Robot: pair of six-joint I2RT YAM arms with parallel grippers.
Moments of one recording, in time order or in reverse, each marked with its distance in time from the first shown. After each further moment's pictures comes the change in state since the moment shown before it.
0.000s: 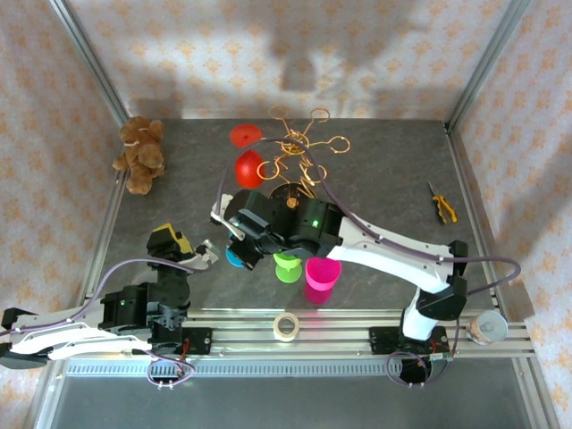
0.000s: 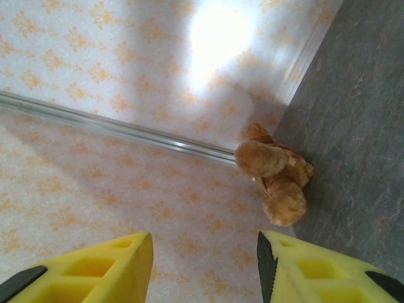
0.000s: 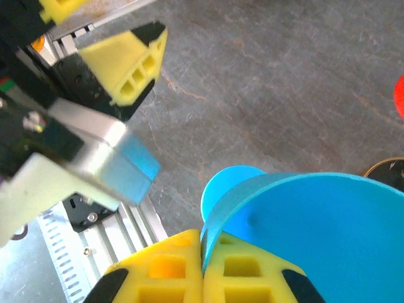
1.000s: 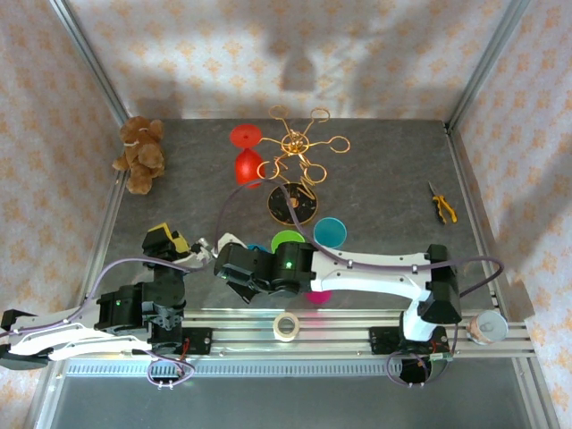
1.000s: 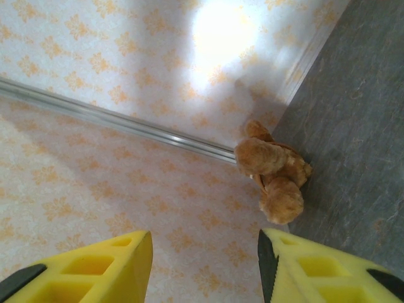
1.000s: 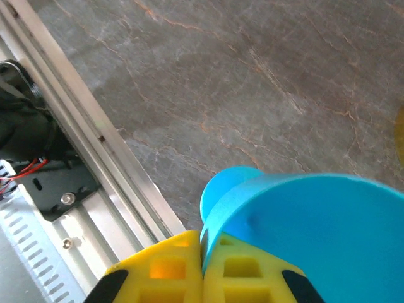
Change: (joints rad) left arm 0.003 -0.028 0.011 -0.026 0.000 -0.019; right arm 0.125 0.017 -0.299 0.146 0.142 0.211
